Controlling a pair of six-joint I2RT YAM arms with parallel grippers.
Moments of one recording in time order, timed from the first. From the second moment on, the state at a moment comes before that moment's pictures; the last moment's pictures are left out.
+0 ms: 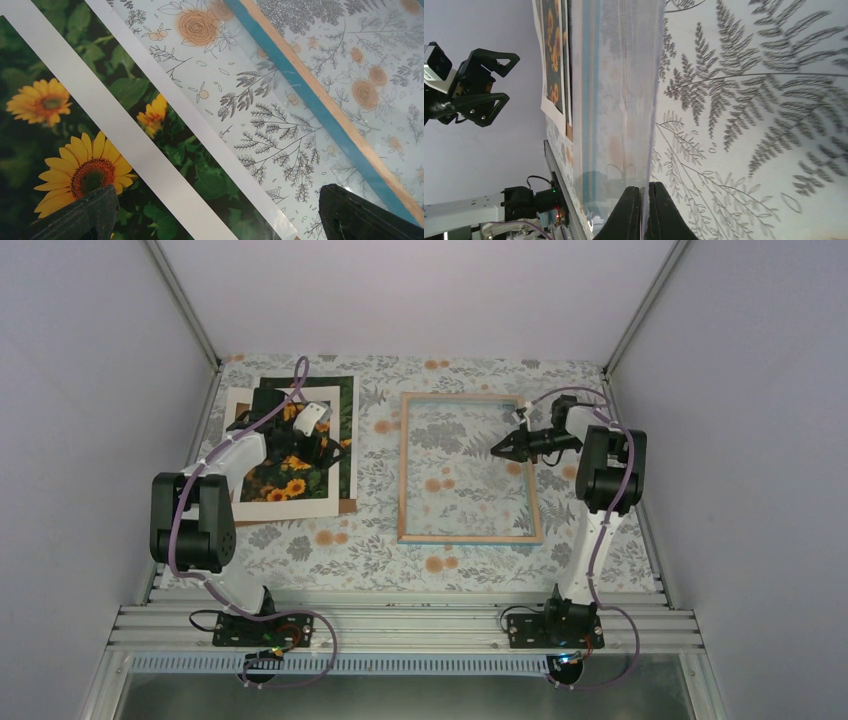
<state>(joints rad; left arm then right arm) -0.04 1.66 1.10 -0.44 0.58 0.33 -0.10 2.20 1.54 -0.93 -1.07 -0.20</state>
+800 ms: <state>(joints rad) -0.05 1.68 1.10 -0.43 0.56 0.33 -0.13 2.28 1.64 -1.04 -0.97 -0.25</state>
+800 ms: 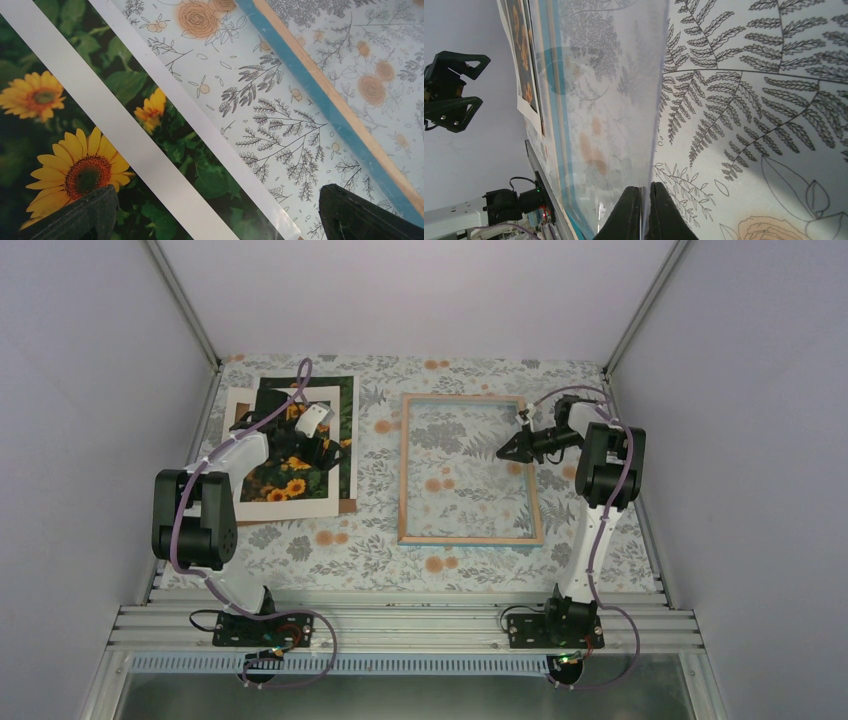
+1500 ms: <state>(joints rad) -0.05 1.68 1.10 -0.43 0.55 0.33 -0.13 2.28 1.65 -1.11 -0.96 -0.28</state>
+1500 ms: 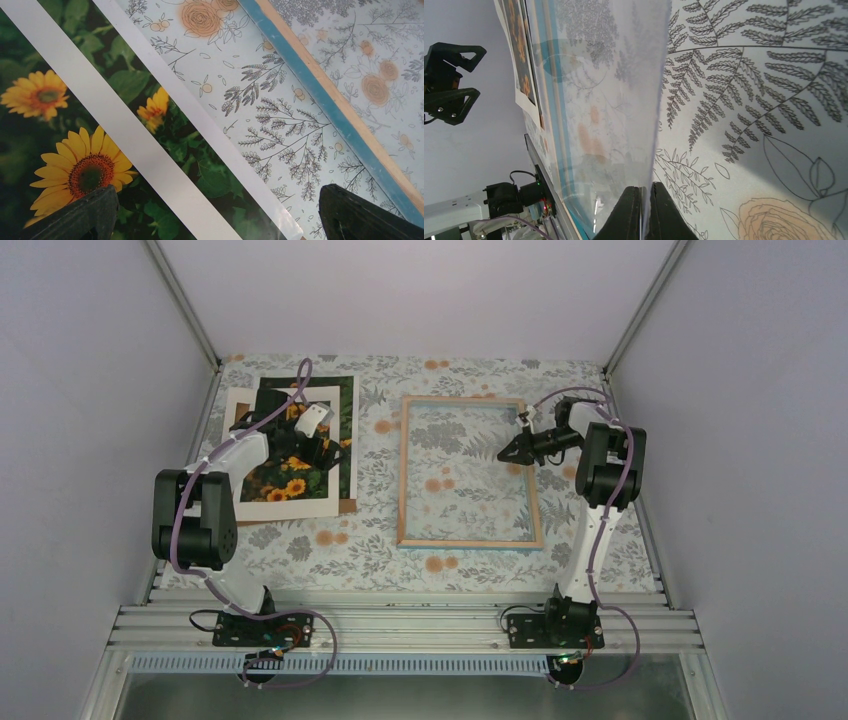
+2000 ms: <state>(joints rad) -0.05 1.68 1.10 -0.43 0.55 0.33 -0.16 2.28 1.65 -1.11 -0.91 -0.29</state>
